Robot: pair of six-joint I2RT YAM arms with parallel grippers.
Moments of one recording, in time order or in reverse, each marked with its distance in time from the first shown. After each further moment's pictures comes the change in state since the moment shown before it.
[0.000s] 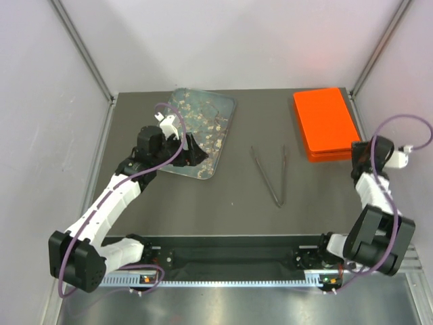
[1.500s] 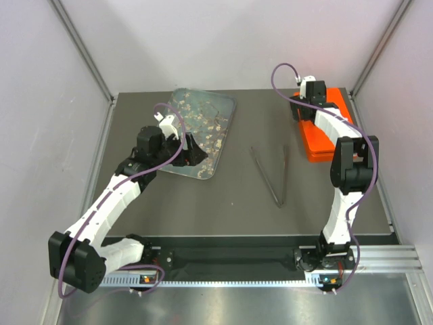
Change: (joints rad) left arm 0.000 -0.004 -0.001 0.000 -0.017 0.002; right arm 0.499 0.816 1.005 -0.397 0.003 -1.360
